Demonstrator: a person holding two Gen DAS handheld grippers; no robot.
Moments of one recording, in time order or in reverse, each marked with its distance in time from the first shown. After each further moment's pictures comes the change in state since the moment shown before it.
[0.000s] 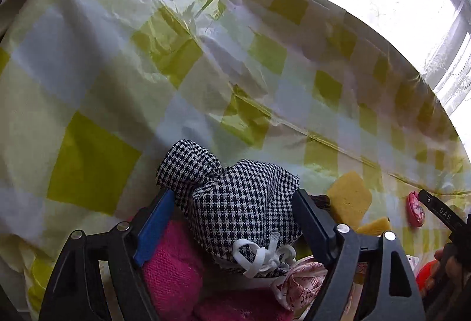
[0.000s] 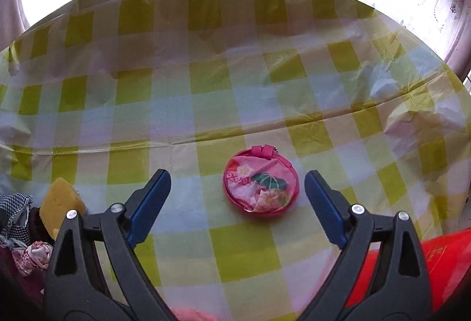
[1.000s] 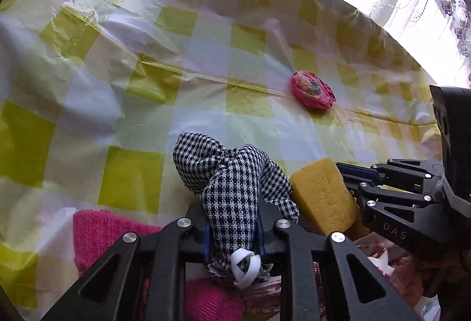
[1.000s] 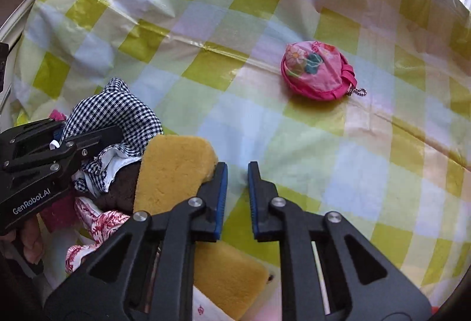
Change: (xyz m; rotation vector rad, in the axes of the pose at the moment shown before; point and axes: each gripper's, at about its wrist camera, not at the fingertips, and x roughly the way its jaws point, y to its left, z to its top) left arm -0.014 -0.048 -0.060 0.246 0.051 -0.154; right arm -0.009 0.081 -0.050 -0.548 0.133 0.547
